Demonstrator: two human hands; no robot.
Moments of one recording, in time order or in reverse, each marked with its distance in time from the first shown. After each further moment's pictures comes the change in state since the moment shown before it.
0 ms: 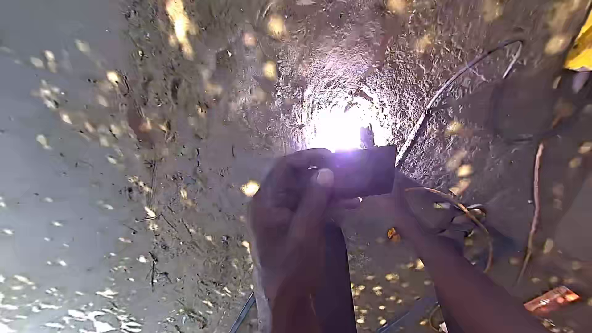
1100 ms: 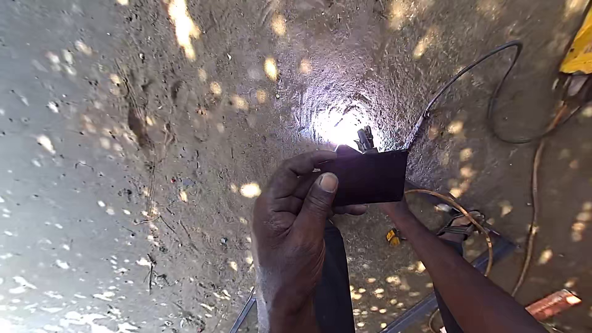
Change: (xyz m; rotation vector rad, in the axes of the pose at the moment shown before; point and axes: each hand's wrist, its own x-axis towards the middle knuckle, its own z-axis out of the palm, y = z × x) left_hand 0.000 -0.002 0.004 -0.117 -0.048 0.019; right_hand -0.006 -0.001 -0.006 -0.021 -0.033 0.034
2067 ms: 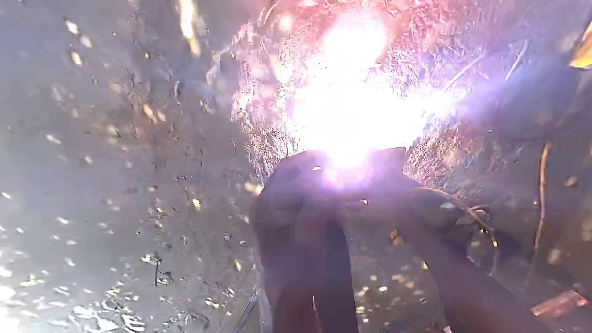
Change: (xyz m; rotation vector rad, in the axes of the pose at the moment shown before) left_hand -0.004 0.003 0.002 0.135 0.096 0.009; right_hand 0.010 -0.012 -0.001 0.057 -0.042 0.040
